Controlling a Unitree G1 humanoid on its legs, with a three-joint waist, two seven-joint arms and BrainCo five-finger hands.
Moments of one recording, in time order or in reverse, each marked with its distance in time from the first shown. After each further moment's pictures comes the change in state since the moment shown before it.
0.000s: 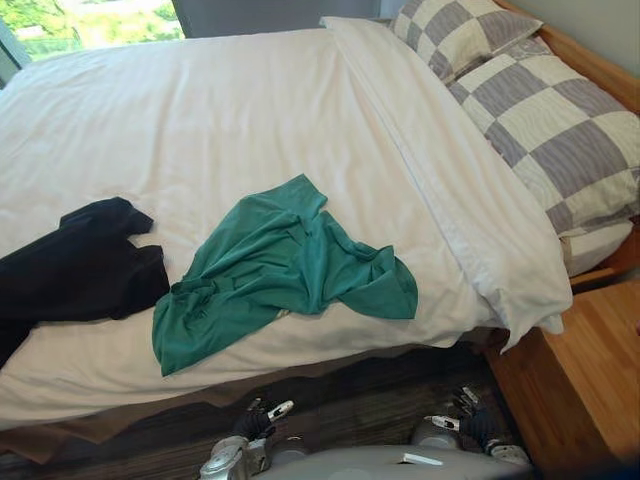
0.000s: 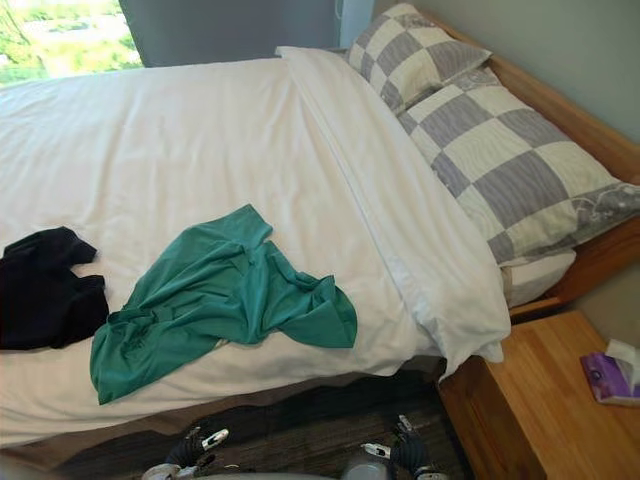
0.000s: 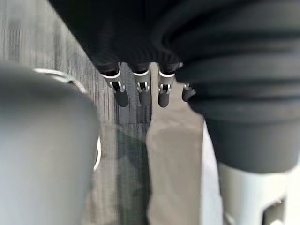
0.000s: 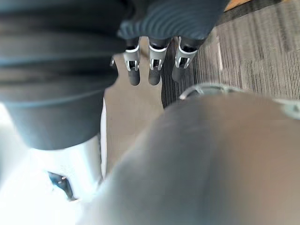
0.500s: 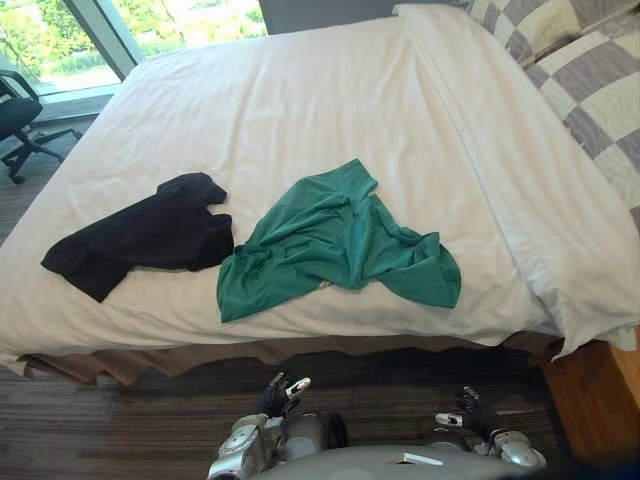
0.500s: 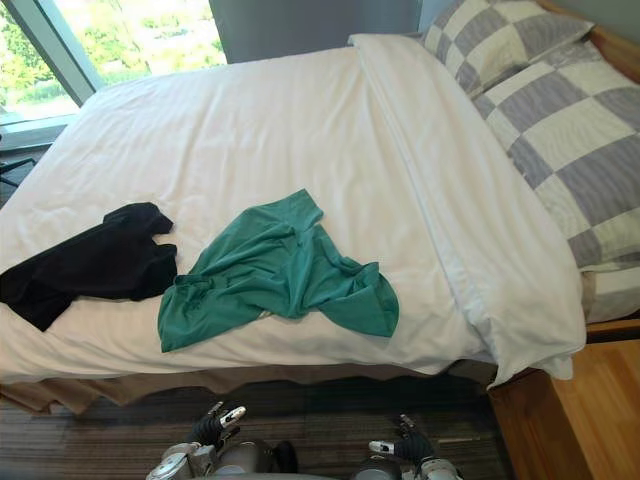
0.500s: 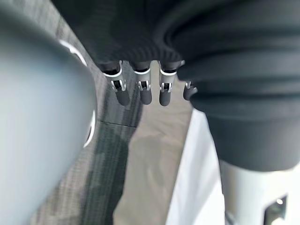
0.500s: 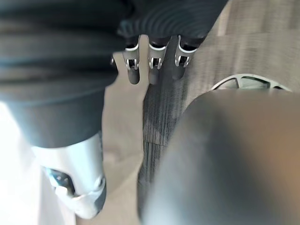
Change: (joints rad) left arm 0.012 -0.018 -0.018 -0.080 -0.195 -0.007 -0.099; right arm -0.040 -0.051 0.063 -0.048 0.198 0.227 -0.042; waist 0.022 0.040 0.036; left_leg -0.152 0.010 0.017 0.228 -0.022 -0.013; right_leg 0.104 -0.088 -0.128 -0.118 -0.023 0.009
